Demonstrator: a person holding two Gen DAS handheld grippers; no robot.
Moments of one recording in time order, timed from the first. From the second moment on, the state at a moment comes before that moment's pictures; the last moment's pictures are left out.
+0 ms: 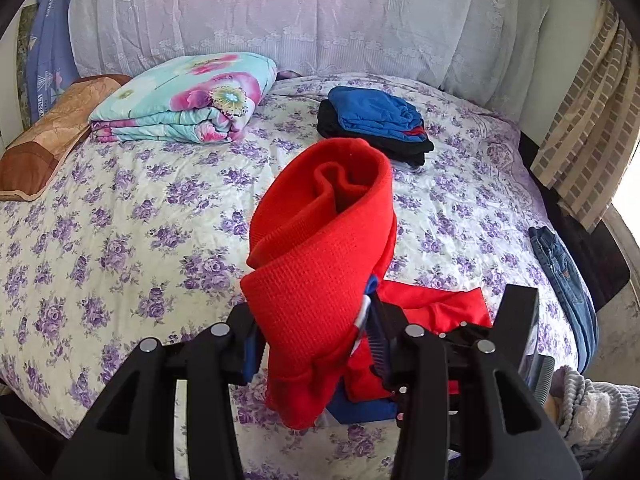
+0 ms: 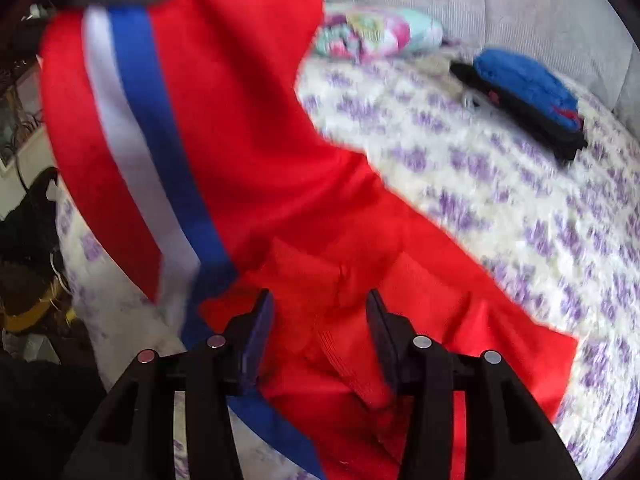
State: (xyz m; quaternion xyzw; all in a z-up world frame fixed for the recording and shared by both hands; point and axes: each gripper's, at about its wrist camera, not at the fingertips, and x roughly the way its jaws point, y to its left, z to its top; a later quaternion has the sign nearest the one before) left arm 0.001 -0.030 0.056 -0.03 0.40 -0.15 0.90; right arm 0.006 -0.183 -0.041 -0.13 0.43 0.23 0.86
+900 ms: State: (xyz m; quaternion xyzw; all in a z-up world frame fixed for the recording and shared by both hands) left arm -0.021 -0.185 0.037 0.12 0.38 -0.23 0.89; right arm -0.073 -0.441 -0.045 0.15 0.45 -0.01 0.88
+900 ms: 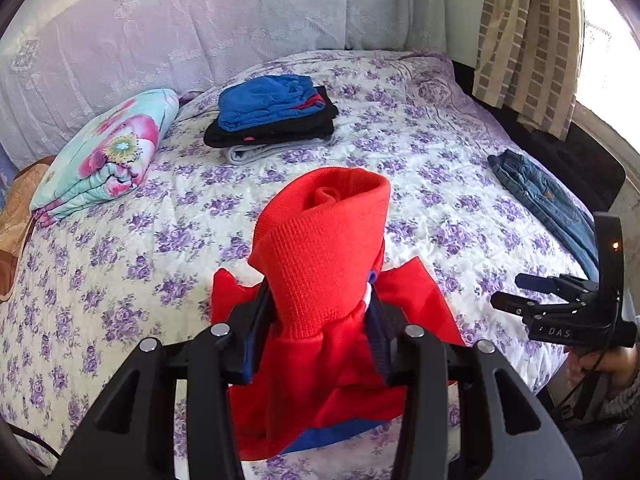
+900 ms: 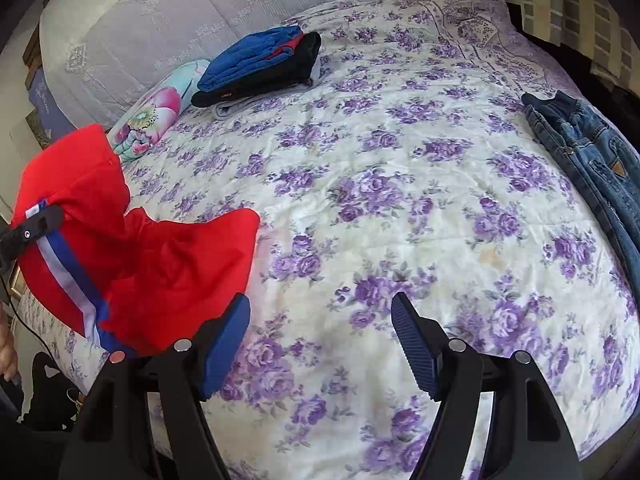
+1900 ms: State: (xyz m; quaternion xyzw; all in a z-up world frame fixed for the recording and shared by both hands) left arm -0.055 -0.223 0.011 0.13 0.39 -0.26 0.87; right arm -0.057 -0.463 -0.057 0.15 0.46 0.03 0.87
